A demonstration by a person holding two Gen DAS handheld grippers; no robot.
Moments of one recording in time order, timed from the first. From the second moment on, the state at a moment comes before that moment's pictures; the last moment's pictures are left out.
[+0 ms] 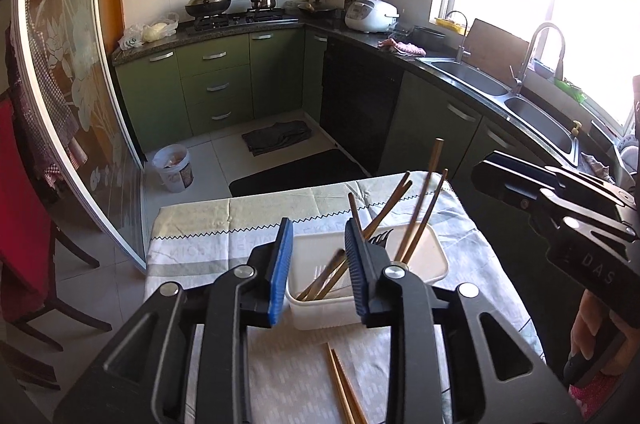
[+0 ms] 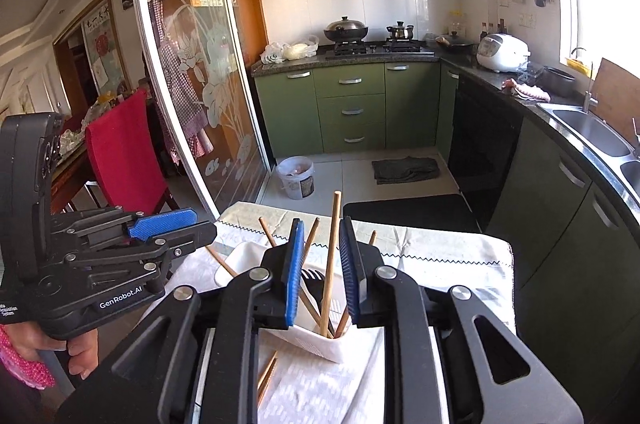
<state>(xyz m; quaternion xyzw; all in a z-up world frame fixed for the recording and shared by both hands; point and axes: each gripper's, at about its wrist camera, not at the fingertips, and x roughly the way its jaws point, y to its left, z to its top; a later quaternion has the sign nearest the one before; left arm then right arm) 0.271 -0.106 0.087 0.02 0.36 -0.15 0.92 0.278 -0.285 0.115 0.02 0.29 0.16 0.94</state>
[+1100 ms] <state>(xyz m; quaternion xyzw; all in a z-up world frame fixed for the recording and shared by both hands) 0.213 -0.122 -0.117 0.04 0.59 -0.11 0.80 0.086 -0.387 -0.048 0.19 0.35 0.11 0.91</state>
